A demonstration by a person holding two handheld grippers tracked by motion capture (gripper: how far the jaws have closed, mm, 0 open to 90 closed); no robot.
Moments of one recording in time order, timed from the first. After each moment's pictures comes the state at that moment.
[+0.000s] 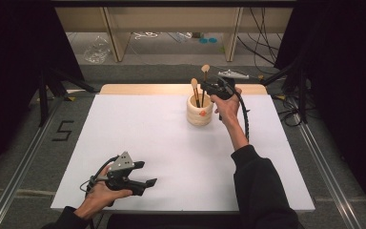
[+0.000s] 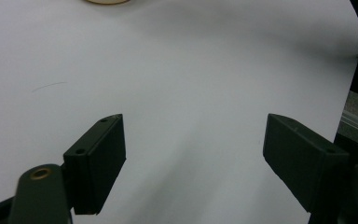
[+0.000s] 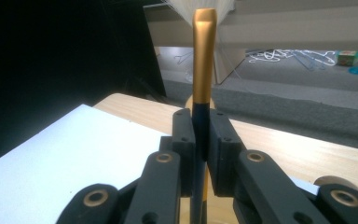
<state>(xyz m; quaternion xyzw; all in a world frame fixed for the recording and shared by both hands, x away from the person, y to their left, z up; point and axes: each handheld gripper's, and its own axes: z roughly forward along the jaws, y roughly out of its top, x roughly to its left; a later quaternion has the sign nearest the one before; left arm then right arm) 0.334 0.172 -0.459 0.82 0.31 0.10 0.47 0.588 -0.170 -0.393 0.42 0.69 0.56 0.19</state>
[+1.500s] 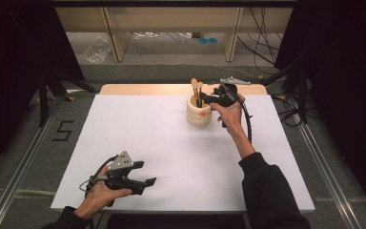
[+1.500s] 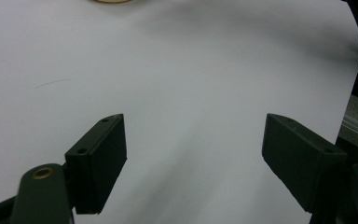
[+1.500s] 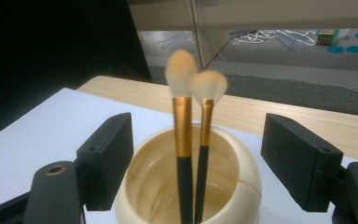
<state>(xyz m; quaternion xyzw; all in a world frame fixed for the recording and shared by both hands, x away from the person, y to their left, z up) 0.335 0.174 -0.460 0.81 0.32 0.09 0.47 0.571 -0.178 -0.405 0.46 0.70 0.52 0.19</state>
